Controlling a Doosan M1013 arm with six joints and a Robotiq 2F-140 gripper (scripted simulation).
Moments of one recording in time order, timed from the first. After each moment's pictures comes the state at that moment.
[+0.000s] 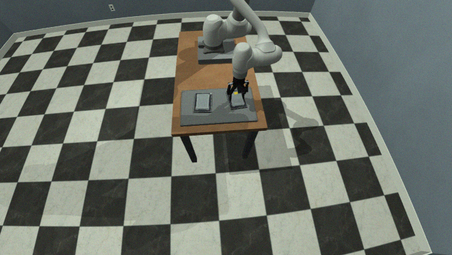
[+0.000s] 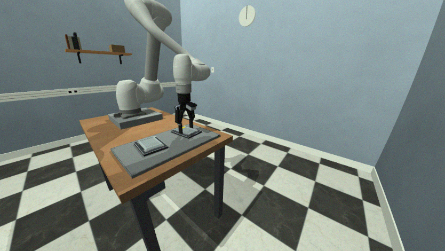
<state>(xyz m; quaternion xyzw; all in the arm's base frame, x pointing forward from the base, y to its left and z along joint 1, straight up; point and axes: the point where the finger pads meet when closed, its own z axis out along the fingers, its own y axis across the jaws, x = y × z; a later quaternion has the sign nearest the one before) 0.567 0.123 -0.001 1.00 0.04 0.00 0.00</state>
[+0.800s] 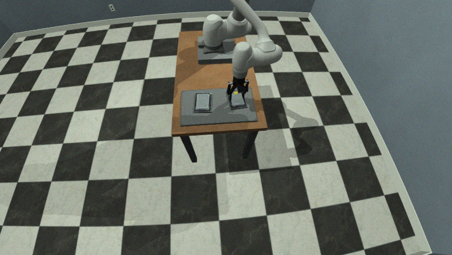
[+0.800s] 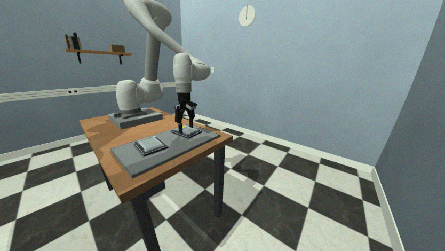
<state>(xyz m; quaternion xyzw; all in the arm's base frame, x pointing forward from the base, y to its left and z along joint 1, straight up) 0.567 0.123 0.003 1.00 0.04 0.00 0.00</state>
